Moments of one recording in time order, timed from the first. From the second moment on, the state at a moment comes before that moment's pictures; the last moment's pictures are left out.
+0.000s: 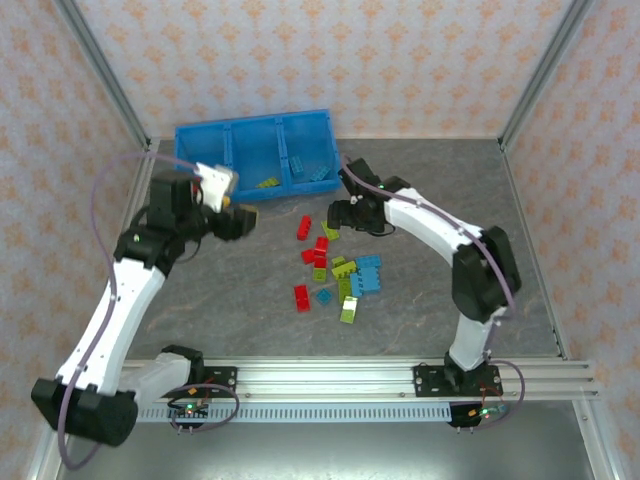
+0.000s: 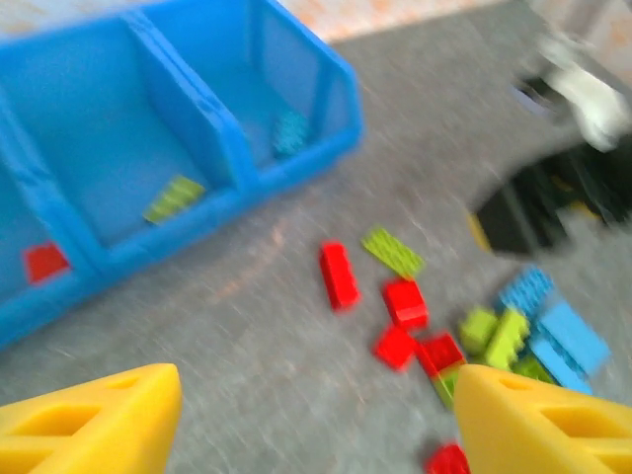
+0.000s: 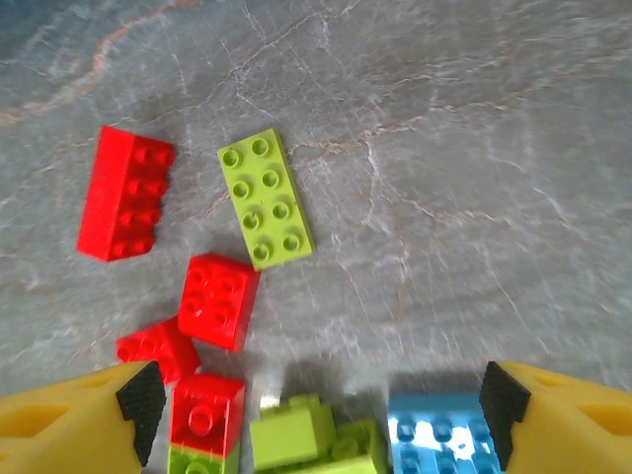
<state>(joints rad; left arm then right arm) -0.16 1.01 1.07 -0.68 0.34 0.09 0.58 1.84 1.49 -0.80 0.00 0.56</state>
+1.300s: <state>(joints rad) -0.20 0.99 0.96 -0.64 0.27 0.22 0.64 1.98 1.79 -0.76 0.11 0.59</state>
